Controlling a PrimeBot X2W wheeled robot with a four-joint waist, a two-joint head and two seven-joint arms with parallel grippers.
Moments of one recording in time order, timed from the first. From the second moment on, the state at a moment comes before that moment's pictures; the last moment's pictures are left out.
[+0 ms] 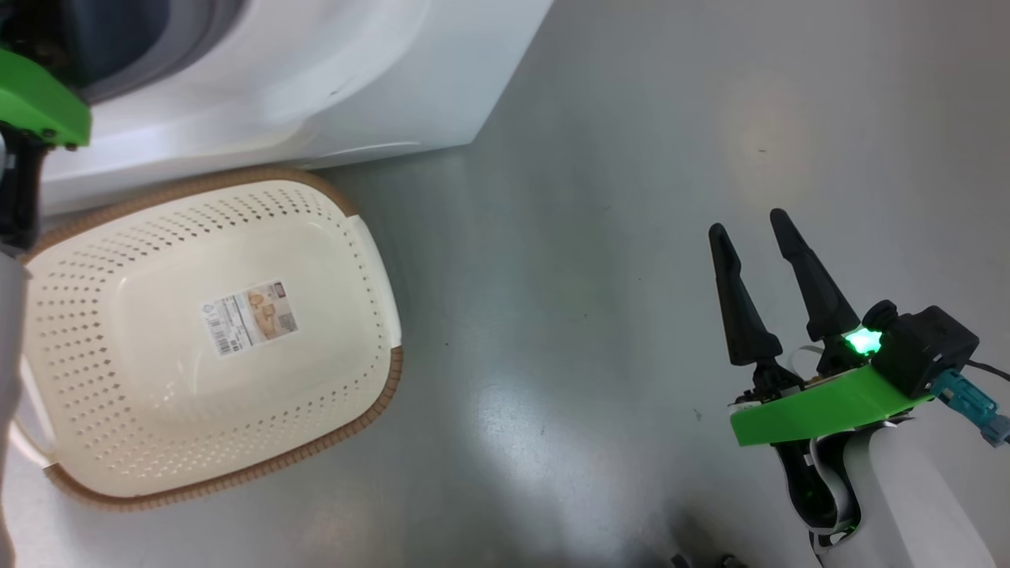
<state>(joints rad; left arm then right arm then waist) -1.19 0.35 -0.24 0.93 -0.49 -0.13 -0.26 -0.28 -0.05 0.11 0.14 0.41 0.12 -0.26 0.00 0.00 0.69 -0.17</state>
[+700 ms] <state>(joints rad) -1.21 0.37 -0.30 0.93 -0.56 -0.13 -0.26 -0.29 -0.05 0.11 0.12 0.41 0.12 -0.26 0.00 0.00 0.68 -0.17</state>
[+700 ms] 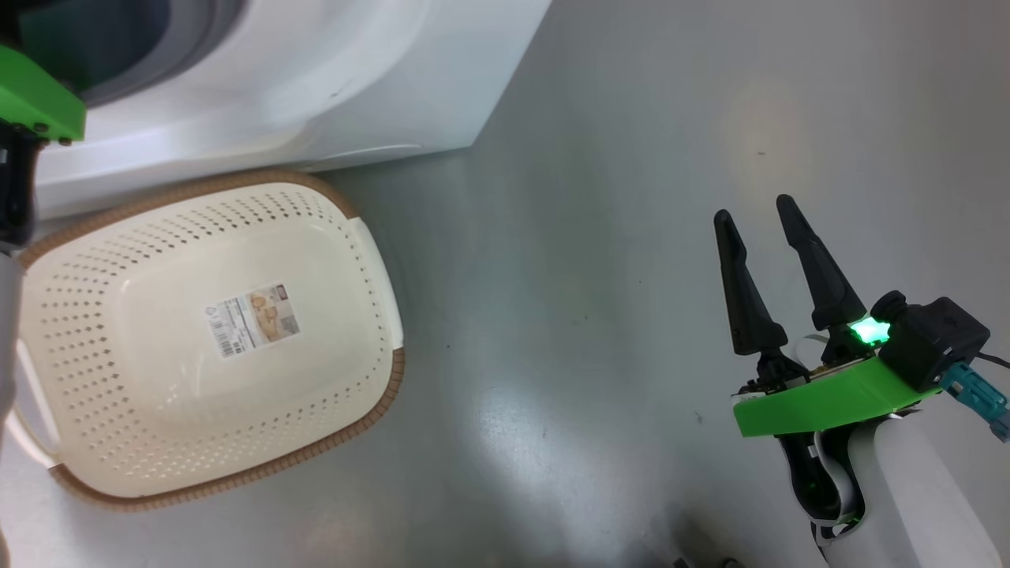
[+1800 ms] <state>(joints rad) -0.59 0.14 0.09 0.20 -0.40 -0.13 -0.26 -0.24 -0.05 0.04 0.17 0.36 0.12 -0.26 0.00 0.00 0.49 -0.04</state>
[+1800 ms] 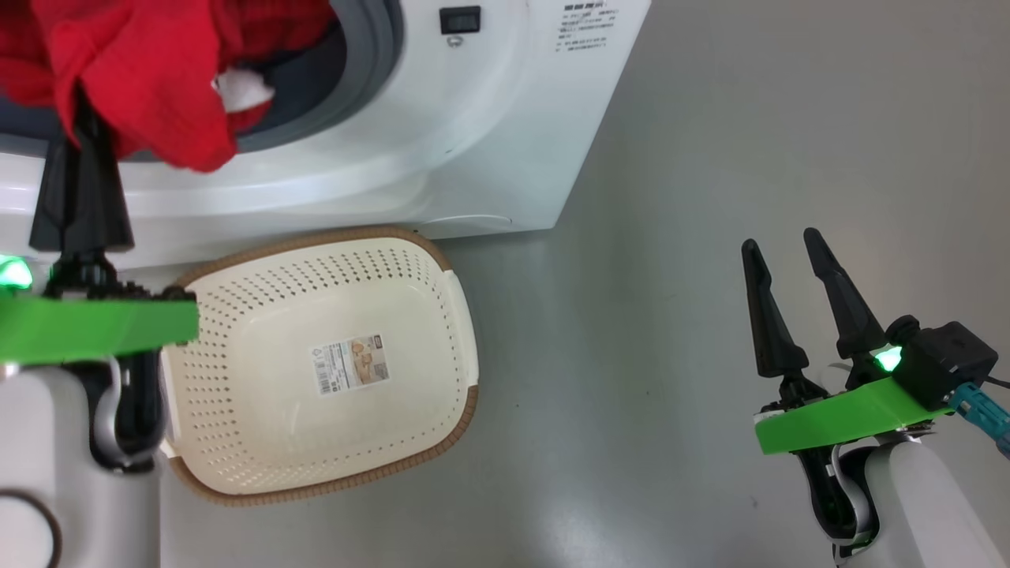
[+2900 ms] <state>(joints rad) -0.38 0.10 0.00 0.28 -0.39 -0.13 -0.26 -0.23 -0.05 0.05 0.16 0.36 0.12 -0.26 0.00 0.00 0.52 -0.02</state>
